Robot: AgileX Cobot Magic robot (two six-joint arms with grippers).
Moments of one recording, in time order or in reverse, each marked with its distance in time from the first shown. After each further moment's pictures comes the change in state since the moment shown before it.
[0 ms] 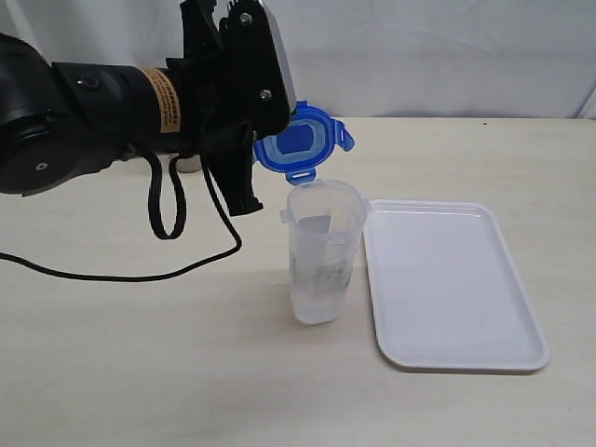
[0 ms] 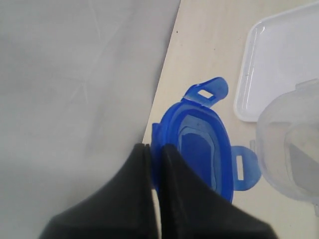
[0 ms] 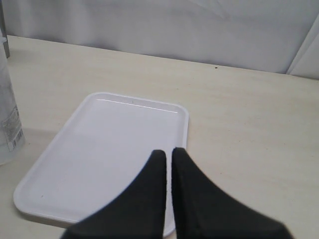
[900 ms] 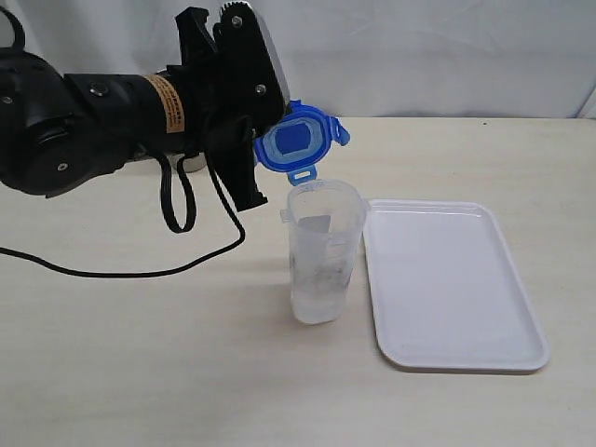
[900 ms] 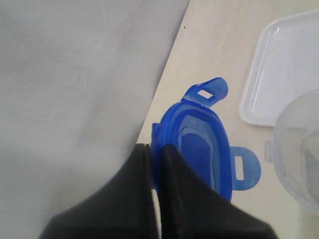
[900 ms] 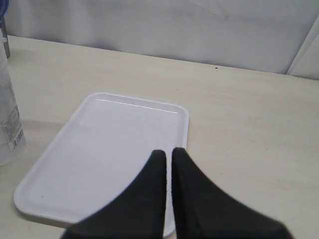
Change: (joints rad) left arm 0.041 0.062 0.000 -0.075 -0.082 0.000; right arm 0.000 0.000 0.000 0.000 0.000 0.000
